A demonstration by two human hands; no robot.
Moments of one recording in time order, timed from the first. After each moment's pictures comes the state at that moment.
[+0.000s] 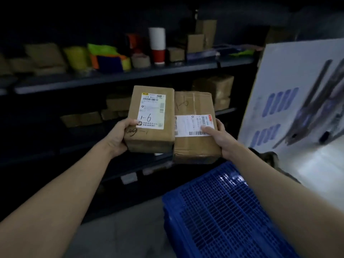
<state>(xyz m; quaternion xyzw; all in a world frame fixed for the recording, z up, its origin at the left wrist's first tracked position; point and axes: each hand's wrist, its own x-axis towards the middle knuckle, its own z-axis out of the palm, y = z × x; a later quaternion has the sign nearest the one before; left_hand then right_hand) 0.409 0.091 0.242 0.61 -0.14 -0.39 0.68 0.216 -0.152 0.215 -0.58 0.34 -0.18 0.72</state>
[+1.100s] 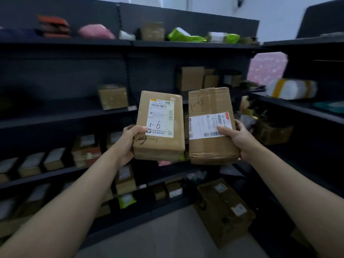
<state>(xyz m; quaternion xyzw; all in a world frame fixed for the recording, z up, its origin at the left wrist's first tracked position) 0.164 1.011 0.326 0.58 0.26 0.26 0.73 0.414 0.802 0.326 -0.66 -0.20 0.26 0.68</state>
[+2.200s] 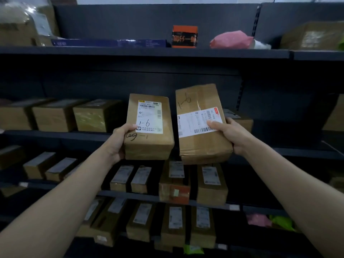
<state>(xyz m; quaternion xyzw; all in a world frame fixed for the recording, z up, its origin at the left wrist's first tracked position) -0.047 1.387 0.350 0.48 0.43 0.46 0.61 0.264 1.315 0.383 -0.58 -0.41 0.43 0.55</state>
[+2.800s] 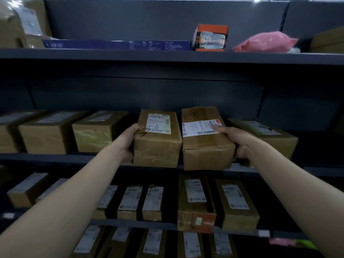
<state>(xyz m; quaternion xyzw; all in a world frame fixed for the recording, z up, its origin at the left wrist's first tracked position) -0.084 1.543 0.366 0.42 0.50 0.36 0.67 0.217 1.445 0.394 -0.65 -0.31 0.49 0.49</state>
